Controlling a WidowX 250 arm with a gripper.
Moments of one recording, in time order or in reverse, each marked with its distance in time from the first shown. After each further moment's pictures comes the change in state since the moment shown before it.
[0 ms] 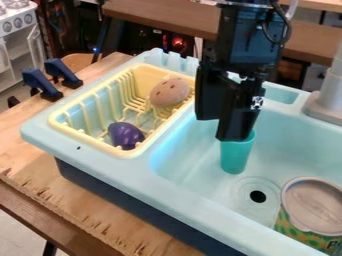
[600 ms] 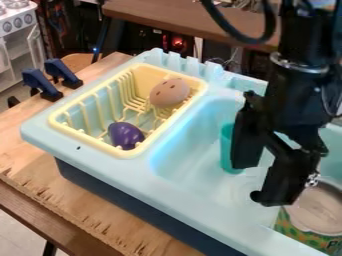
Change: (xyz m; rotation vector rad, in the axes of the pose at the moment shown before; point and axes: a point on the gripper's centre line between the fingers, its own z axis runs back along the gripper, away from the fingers) arm 0.019 -0.039 -0.032 0.101 -0.012 0.026
